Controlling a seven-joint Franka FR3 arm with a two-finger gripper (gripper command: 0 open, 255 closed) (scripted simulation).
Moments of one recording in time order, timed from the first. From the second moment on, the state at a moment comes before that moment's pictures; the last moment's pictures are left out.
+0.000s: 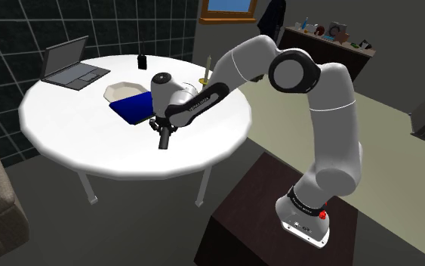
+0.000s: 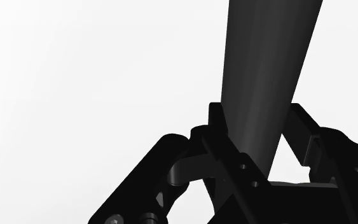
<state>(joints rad) 0.01 0.65 0.22 -1.75 -0.52 2.41 1.41</state>
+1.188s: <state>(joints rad) -0.09 0.77 0.22 -1.42 -0.46 2.25 1.18</state>
